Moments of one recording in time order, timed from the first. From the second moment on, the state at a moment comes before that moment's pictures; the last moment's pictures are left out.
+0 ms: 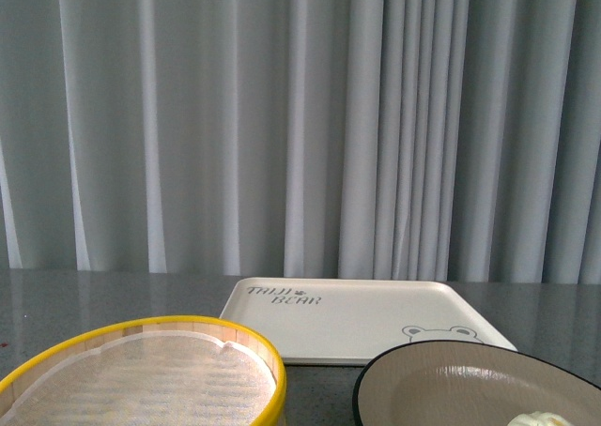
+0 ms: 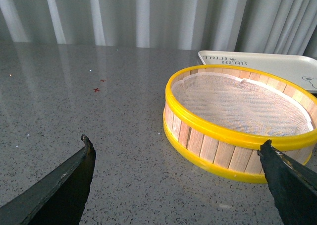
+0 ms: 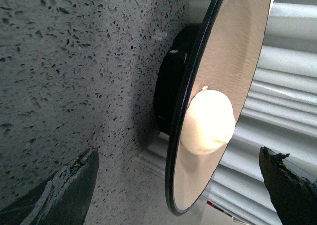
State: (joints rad) left arm 0.00 0.00 0.03 0.00 0.00 0.00; right arm 0.31 1.04 0.33 0.22 0.06 -1.58
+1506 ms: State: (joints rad) left arm 0.00 0.00 0.03 0.00 0.00 0.00; right arm 0.44 1.23 0.27 0.67 0.17 -1.56
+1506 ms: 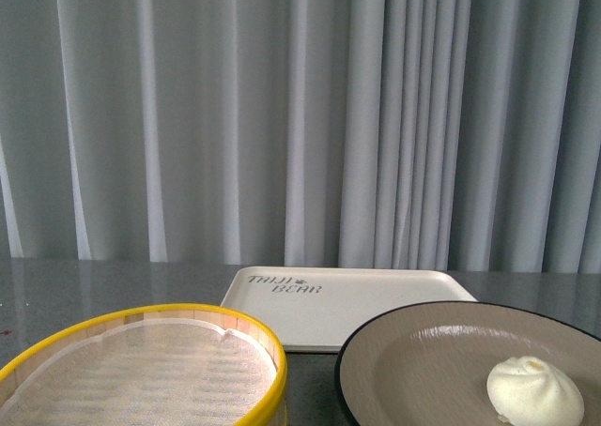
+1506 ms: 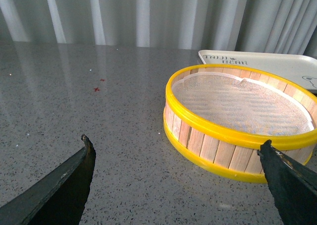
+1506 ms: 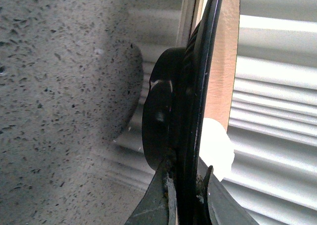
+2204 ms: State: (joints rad) left arm 0.00 0.00 0.03 0.00 0.00 0.00; right arm 0.09 1.54 0.87 0.35 -0.25 -1.69
